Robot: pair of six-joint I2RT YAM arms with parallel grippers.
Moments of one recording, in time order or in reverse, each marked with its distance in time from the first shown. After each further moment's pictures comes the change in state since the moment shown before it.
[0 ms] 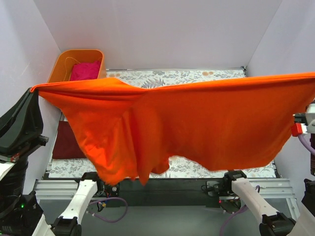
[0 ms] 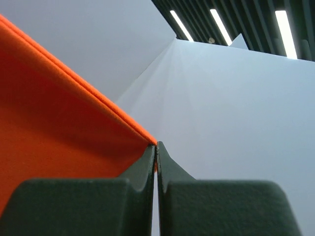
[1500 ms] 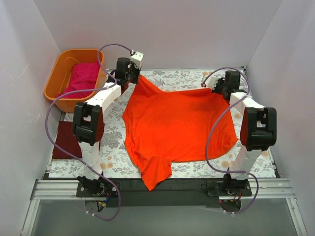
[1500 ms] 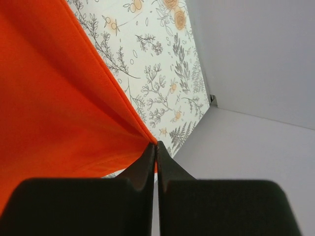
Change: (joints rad) left arm -0.250 1.299 -0.238 0.282 -0.192 0.132; right arm -0.208 1.055 -0.635 0.513 -0.266 -0.242
